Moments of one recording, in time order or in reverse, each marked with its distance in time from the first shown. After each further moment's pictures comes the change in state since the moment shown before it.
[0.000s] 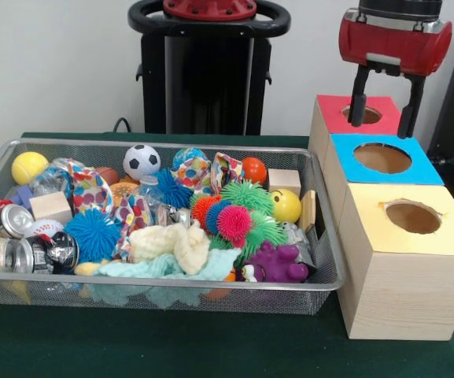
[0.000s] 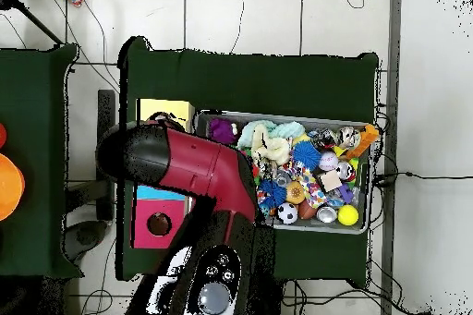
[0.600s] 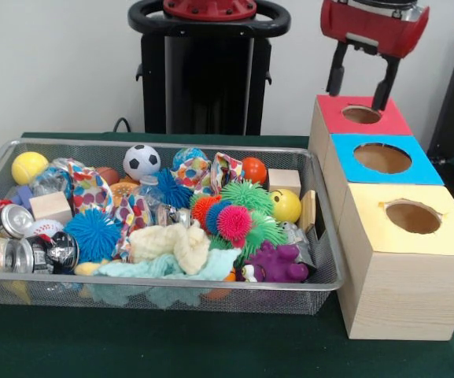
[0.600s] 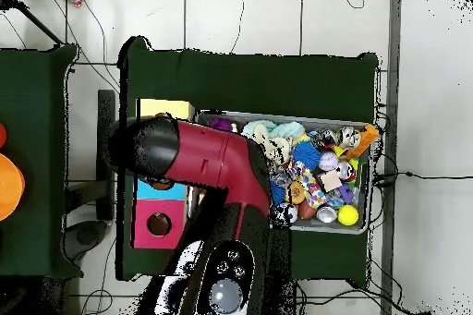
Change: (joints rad) arm -0.043 -0.017 0.013 -0.062 -0.125 0.288 0.000
